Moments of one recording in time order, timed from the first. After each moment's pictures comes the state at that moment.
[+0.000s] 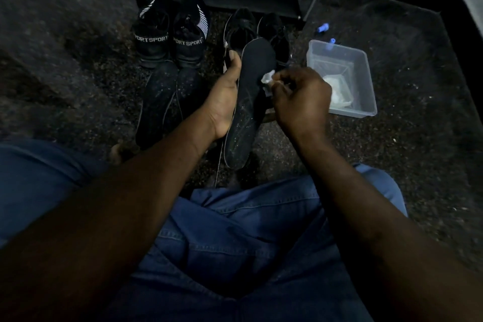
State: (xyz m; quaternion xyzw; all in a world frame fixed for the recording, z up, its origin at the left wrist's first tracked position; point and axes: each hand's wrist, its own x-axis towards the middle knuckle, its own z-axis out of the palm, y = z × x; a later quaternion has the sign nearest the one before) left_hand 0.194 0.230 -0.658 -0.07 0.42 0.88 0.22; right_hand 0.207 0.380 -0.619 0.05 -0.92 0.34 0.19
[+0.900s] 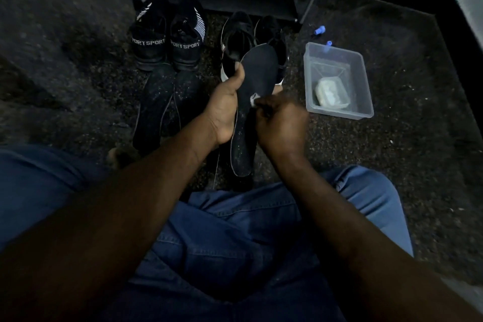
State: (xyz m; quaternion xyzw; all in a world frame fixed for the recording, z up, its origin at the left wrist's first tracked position) left_hand 0.200 0.238 -0.659 -0.09 0.43 0.87 0.22; right_hand 0.233 0.363 -0.643 0.06 -0.94 0.31 0.14
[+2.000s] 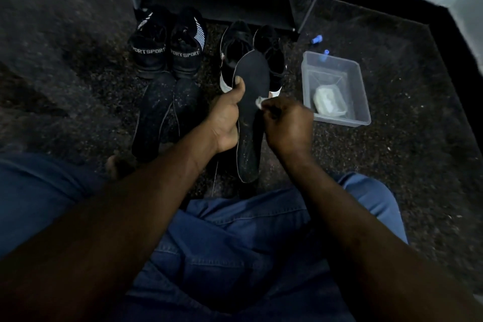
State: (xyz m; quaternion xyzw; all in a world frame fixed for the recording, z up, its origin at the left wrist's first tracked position) left_hand 0.196 0.243 -0.665 -0.16 0.42 0.87 0.21; right_hand 0.214 0.378 -0.644 0.06 -0.93 0.32 0.16
